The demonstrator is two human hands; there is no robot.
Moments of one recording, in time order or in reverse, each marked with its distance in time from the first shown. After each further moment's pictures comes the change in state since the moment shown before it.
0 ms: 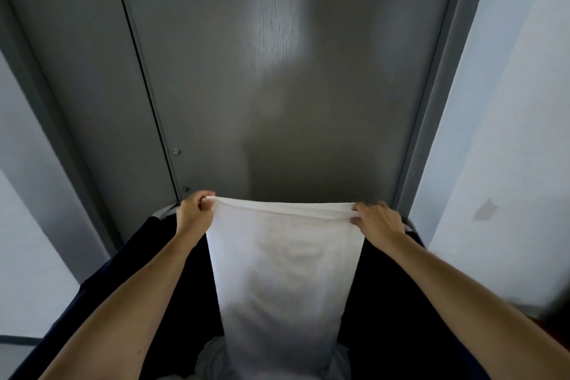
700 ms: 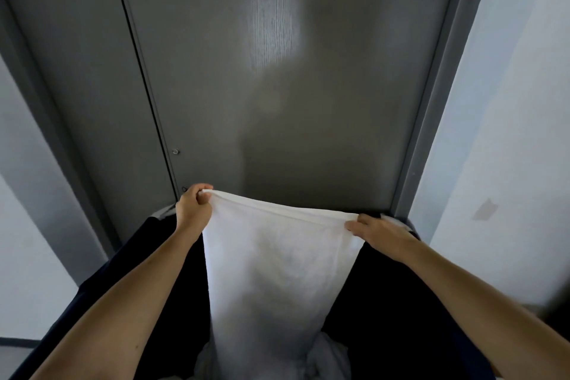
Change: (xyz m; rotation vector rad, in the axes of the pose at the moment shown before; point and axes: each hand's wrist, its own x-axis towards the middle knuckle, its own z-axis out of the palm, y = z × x) left_hand 0.012 0.002 -0.001 -0.043 0.044 -0.006; right_hand -0.013 0.013 -0.003 -0.077 -0.032 -0.406
